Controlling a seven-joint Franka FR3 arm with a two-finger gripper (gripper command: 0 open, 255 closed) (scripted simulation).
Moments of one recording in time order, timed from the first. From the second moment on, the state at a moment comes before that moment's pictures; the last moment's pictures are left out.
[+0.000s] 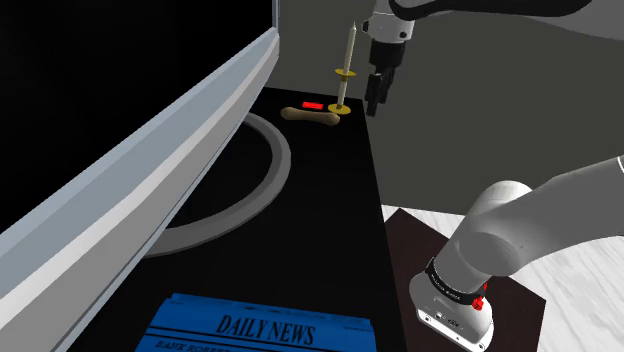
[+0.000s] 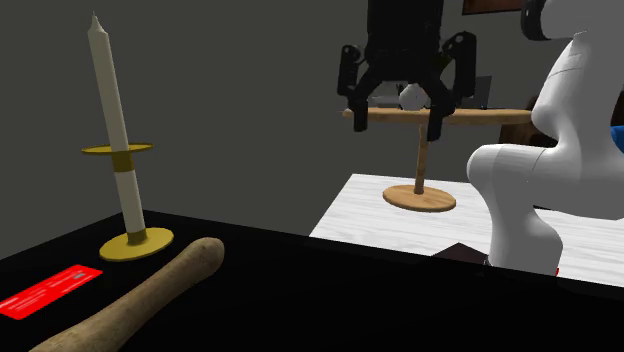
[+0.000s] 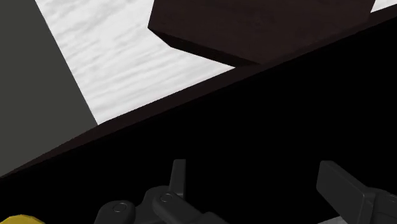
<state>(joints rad) 0.03 -0.55 -0.08 -2.19 -0.10 1.58 -0.31</state>
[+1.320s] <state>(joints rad) 0.01 0.26 -0.22 -1.54 0.07 1.68 -0.83</state>
